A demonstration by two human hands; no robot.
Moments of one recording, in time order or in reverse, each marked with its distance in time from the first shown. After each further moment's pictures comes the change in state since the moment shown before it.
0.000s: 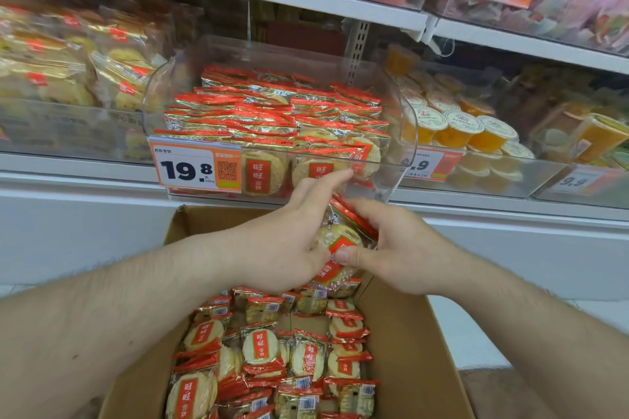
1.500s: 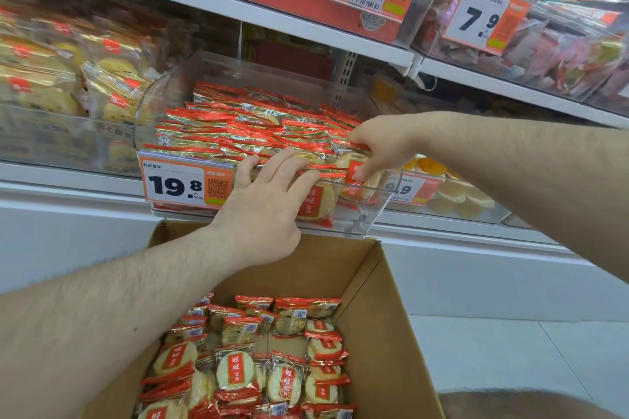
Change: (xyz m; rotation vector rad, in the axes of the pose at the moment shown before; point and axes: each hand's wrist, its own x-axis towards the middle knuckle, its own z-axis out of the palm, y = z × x) left_hand 0.039 -0.036 -0.008 0.674 0.470 -0.010; right_hand 0.131 -0.024 -0.109 -0.985 -0.354 0.163
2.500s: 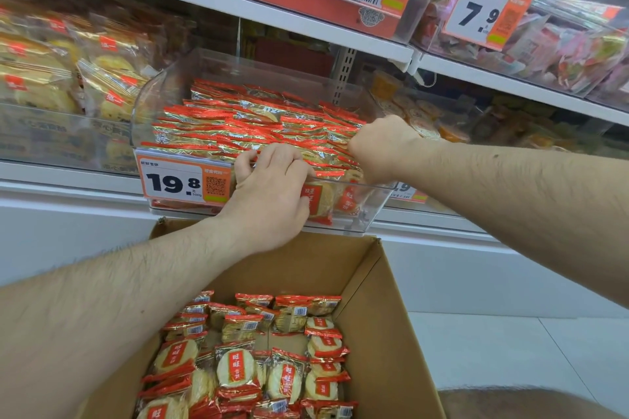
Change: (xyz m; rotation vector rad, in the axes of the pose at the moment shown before) left_hand 0.013 0.004 -0.001 -0.189 0.120 -0.075; right_hand 0.010 -0.013 0.029 -0.524 0.183 0.074
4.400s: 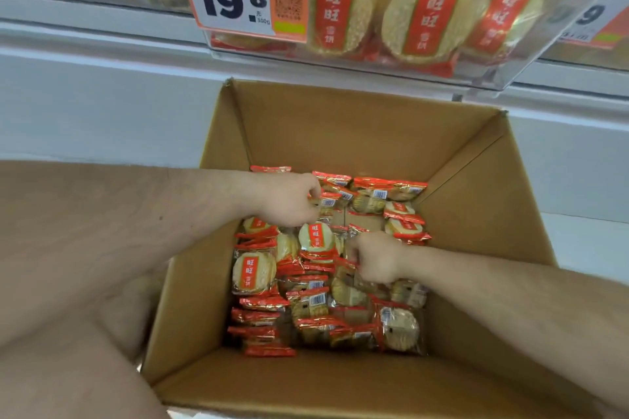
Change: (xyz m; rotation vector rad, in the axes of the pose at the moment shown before) left_hand -0.118 -0.066 0.069 -0.175 -1.173 -0.532; right_hand -0.060 -0.315 0.161 1.116 -0.584 -0.352
